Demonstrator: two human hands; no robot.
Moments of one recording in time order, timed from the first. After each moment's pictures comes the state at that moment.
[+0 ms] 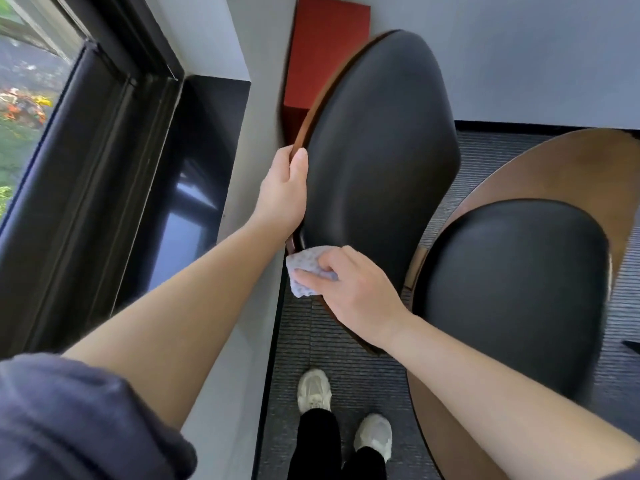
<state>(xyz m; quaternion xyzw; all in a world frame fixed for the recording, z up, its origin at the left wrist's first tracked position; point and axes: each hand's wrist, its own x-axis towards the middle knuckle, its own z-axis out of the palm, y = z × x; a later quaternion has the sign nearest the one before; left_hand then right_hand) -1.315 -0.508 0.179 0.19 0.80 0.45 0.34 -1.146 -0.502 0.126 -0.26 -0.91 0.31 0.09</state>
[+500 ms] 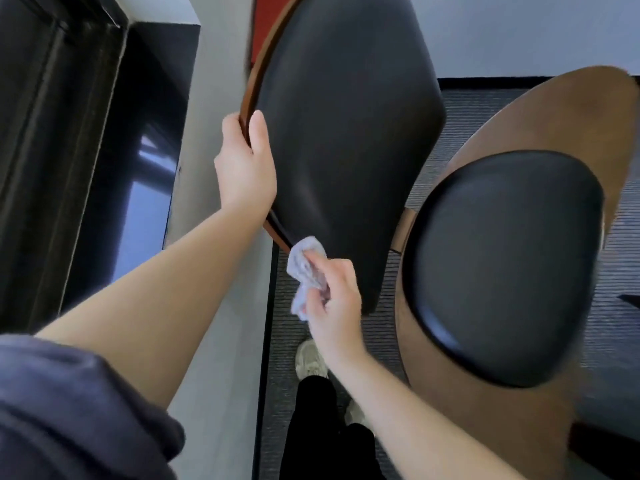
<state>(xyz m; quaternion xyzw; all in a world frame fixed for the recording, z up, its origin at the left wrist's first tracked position) -1.274 -0.516 0.167 0.17 0.87 0.43 0.20 -1.099 -0.575 0.092 -0.43 -0.69 0.52 0.26</state>
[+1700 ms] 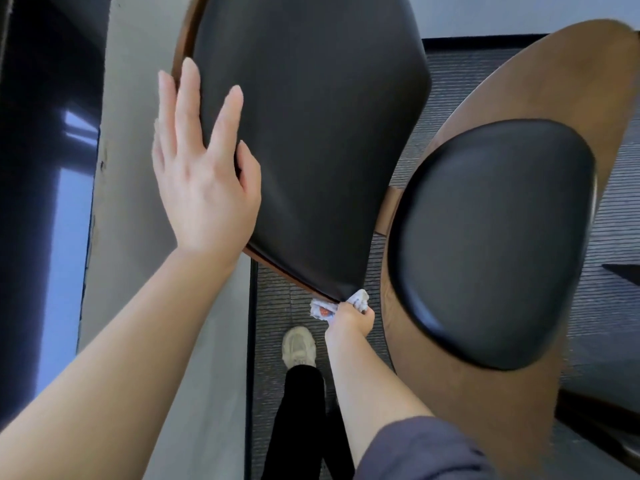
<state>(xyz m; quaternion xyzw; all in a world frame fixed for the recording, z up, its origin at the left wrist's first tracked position) -1.258 -0.528 0.132 0.44 0.86 0.22 -0.13 -1.069 -0.553 -0.052 -0.83 -0.03 0.52 0.19</state>
